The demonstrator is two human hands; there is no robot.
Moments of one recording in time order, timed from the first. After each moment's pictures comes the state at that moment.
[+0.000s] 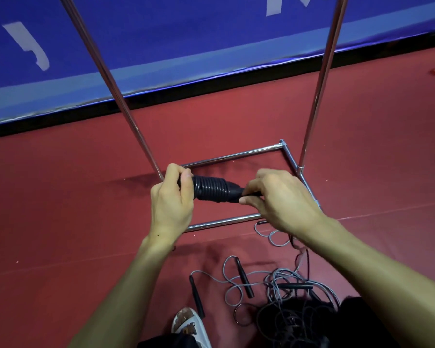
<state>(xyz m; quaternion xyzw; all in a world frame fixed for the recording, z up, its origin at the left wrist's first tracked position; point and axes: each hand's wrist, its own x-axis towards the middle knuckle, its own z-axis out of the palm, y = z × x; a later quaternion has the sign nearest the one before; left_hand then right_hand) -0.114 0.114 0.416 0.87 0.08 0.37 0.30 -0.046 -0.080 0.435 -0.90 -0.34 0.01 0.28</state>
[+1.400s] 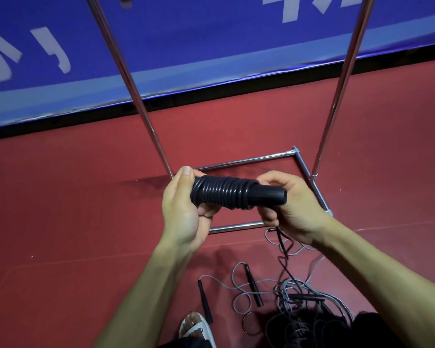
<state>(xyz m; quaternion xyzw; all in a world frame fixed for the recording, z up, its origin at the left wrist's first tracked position) -0.127 0.085 0.460 0.52 0.16 0.26 0.80 -0.044 -0.059 0.423 -0.49 -0.20 0.30 0.79</state>
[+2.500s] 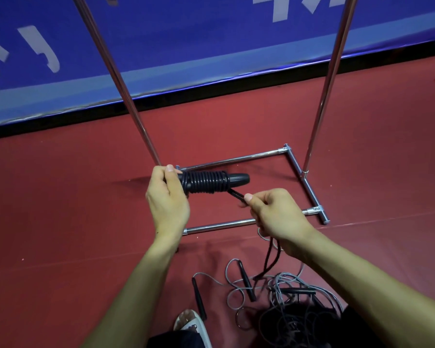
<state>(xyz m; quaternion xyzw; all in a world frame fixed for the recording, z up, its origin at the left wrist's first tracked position) -0.111 0.118 0.417 0.77 0.25 0.41 0.41 -0.064 -0.060 0.407 -0.77 -0.10 0.21 0.59</state>
